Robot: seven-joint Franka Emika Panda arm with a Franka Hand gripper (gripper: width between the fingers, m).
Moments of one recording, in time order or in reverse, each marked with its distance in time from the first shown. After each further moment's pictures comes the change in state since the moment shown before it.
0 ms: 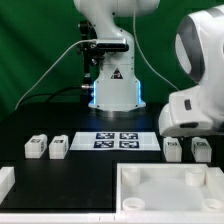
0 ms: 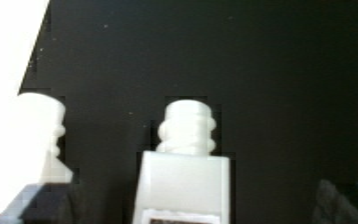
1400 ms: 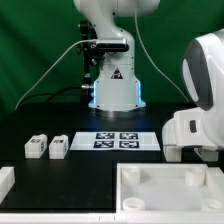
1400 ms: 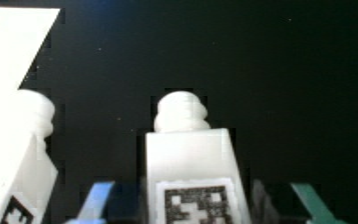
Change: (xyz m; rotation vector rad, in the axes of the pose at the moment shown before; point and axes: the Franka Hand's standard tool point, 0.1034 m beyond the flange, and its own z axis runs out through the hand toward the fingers) arm 0.012 -0.005 -0.001 0.018 -0.211 0.009
